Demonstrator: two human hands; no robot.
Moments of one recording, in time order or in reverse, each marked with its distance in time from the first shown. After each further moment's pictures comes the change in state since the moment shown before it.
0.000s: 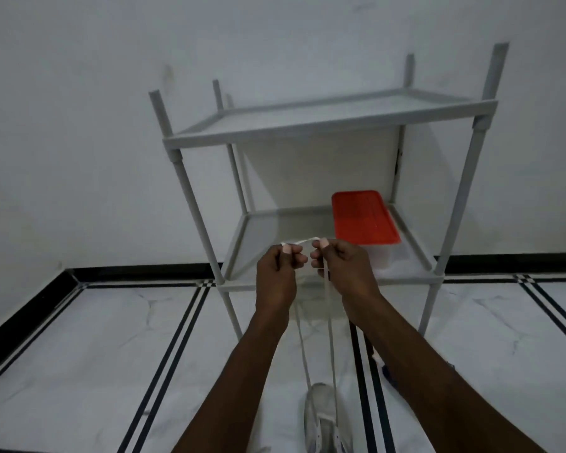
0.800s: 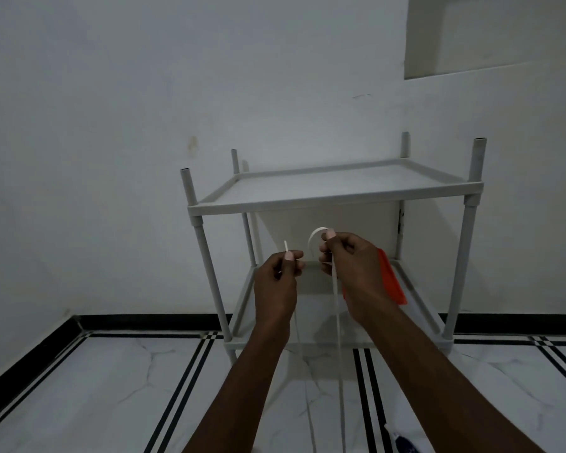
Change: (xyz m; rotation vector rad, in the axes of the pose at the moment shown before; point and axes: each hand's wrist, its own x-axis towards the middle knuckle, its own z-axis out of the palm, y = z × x) left_hand 0.034 0.073 0.000 -0.083 0.071 0.179; right_hand 0.034 -0.098 0.015 0.129 0.078 -0.158
